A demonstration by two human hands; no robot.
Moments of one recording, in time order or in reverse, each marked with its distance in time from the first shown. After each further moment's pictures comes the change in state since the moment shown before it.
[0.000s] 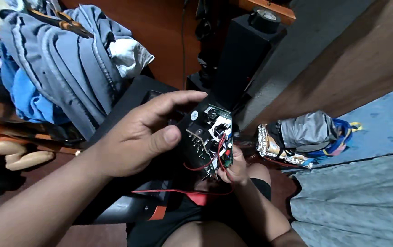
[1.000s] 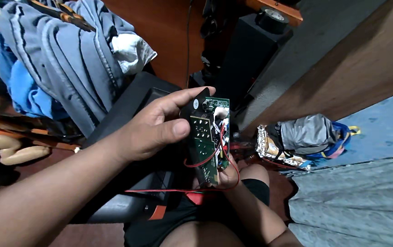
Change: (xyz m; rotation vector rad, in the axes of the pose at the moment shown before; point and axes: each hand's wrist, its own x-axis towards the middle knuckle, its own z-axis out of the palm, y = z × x) left_hand 0.008 -0.018 0.001 -0.358 -0.037 -0.131; right_hand -0.020 0.031 0.002 0.124 0.143 0.141
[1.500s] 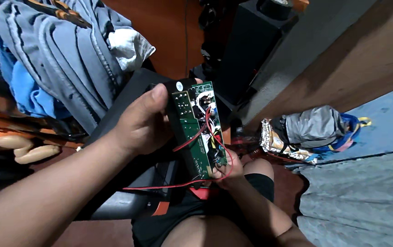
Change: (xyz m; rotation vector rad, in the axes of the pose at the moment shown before) left_hand -0.005 -0.010 -0.001 -0.286 0.093 0.017; right_hand -0.003 -0.023 0.033 -0.195 -0.057 0.013
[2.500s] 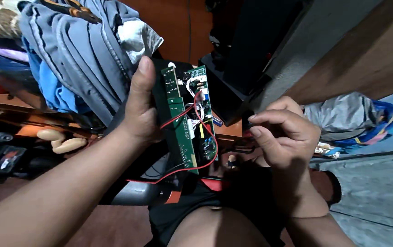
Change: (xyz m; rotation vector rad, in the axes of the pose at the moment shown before) left_hand 0.000 -0.001 0.000 0.059 0.237 0.115; right_hand 0.050 -0.111 0.020 -1.062 -0.034 -0.532
